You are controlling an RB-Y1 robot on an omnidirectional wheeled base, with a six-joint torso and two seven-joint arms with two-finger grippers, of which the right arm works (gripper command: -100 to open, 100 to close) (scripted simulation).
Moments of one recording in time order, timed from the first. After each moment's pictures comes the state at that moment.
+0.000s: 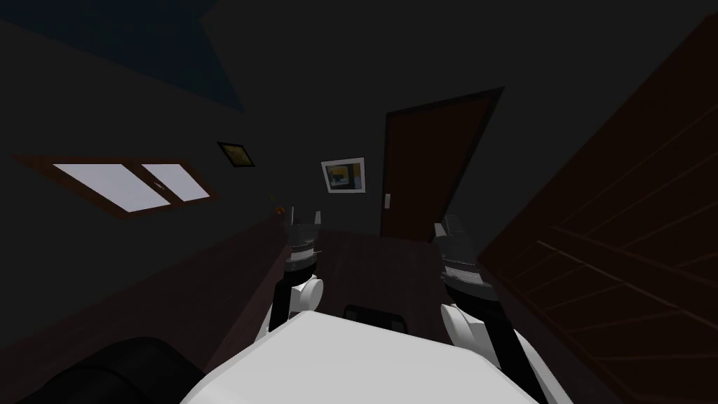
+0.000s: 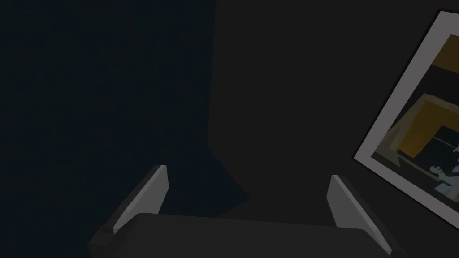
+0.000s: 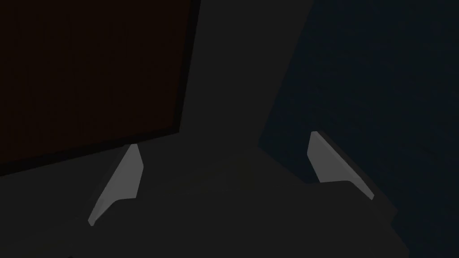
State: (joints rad) arm 0.50 -0.01 0.03 -2.28 0.09 -0.42 0.13
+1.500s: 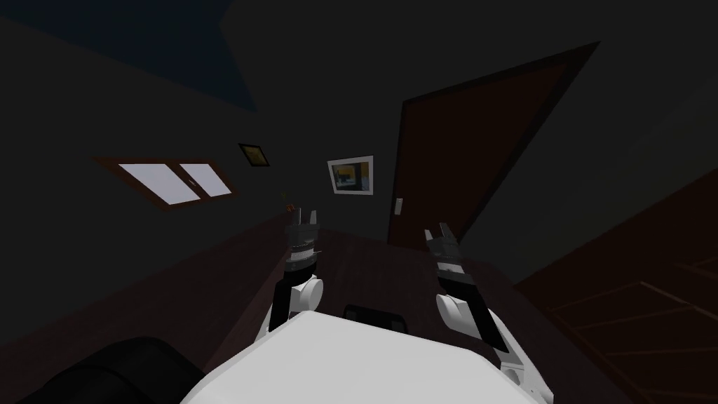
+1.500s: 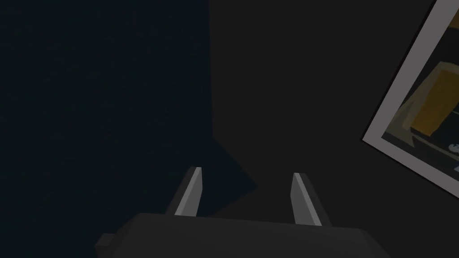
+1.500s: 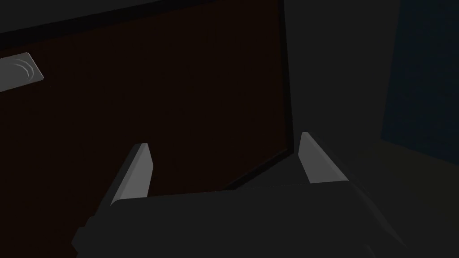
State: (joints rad) arm 0.34 -0.10 -0.03 -1.97 -0.07 -0.42 -0.19
